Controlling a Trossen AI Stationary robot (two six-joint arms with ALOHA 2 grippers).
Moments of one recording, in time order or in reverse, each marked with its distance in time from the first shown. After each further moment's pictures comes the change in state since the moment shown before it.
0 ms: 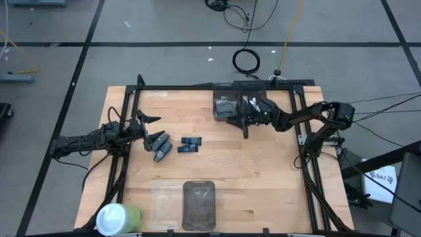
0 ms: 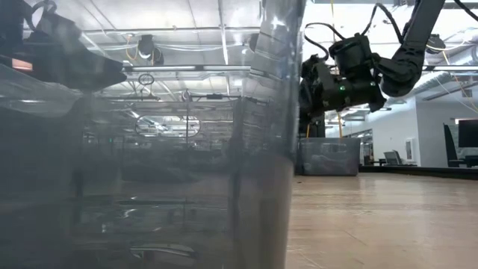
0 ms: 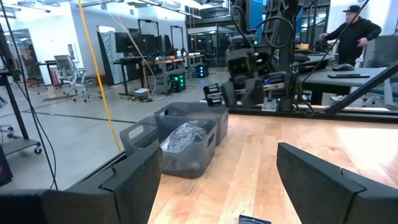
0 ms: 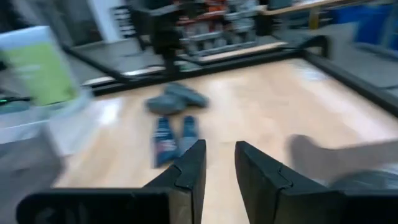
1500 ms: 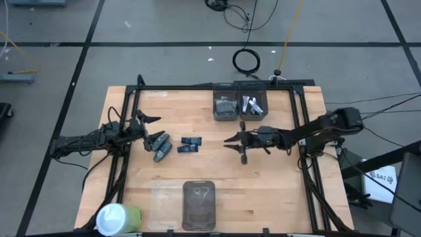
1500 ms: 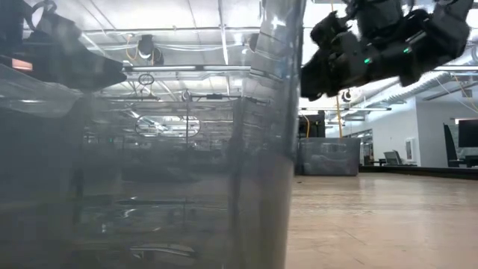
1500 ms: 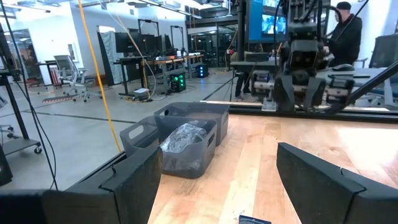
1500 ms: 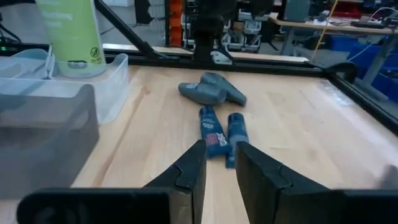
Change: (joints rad) left arm 0.000 0.000 0.000 0.000 0.000 0.000; right arm 0.463 -0.131 -0.020 -0.144 0.477 -0.165
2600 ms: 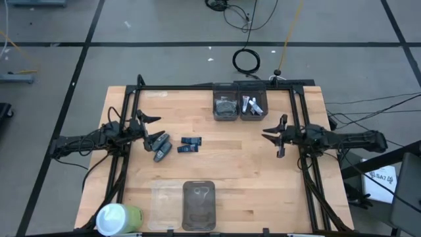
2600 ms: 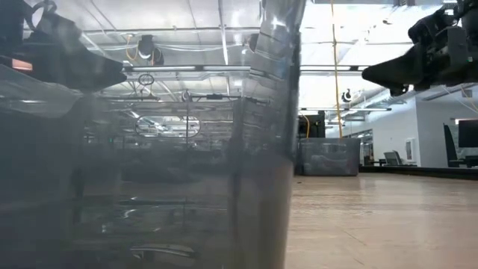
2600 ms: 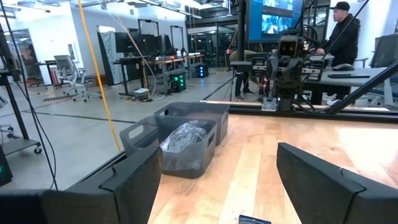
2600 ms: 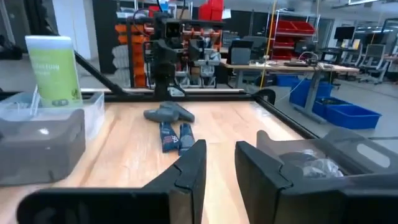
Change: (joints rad) left arm 0.000 0.000 0.000 0.000 0.000 0.000; right arm -0.019 -1.343 -0.429 -0.714 0.151 0.013
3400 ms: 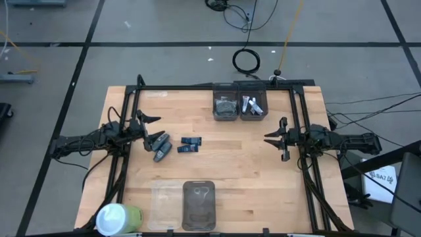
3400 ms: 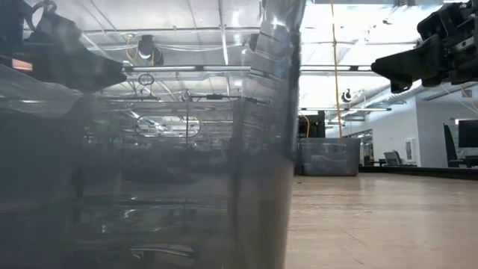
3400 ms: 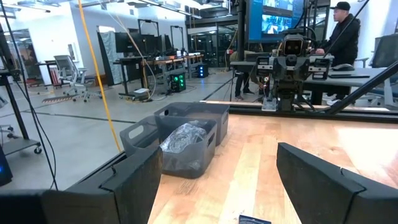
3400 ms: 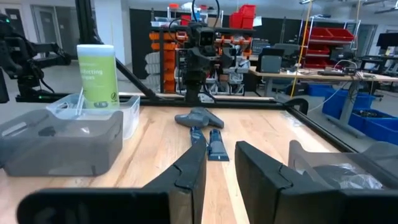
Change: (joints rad) left arm 0.000 0.000 0.000 0.000 0.000 0.000; right arm 0.001 -0.116 0.001 -0.107 -0.132 0.002
